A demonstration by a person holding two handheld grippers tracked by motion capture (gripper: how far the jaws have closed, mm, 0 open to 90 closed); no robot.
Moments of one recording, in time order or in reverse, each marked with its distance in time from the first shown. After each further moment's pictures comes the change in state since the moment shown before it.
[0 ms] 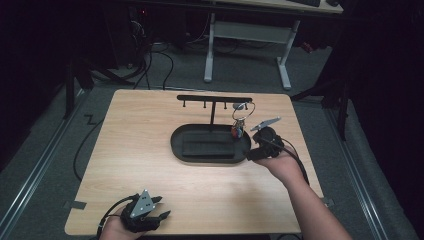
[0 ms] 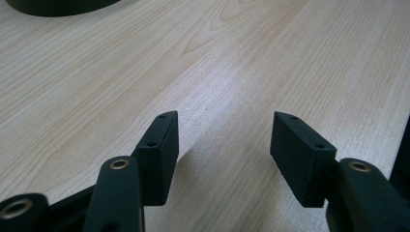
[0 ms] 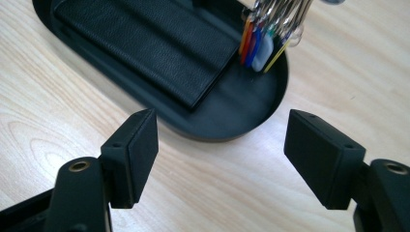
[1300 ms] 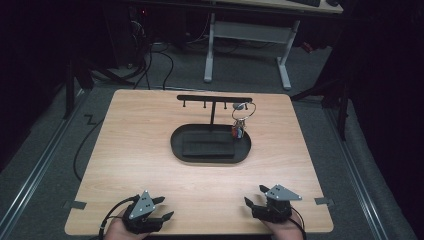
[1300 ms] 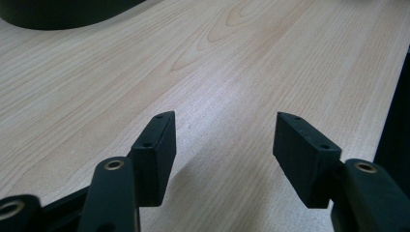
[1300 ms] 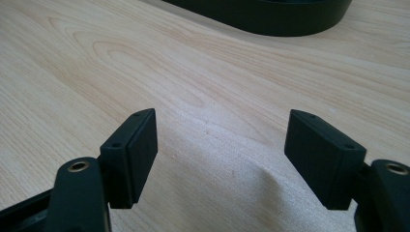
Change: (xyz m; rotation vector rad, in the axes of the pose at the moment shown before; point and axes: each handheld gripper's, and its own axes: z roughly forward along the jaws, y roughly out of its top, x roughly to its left) left arm -0.005 0.001 0.001 -0.064 -0.031 -0.038; right arm 0.061 -0.171 0.018 -0.334 0.061 0.074
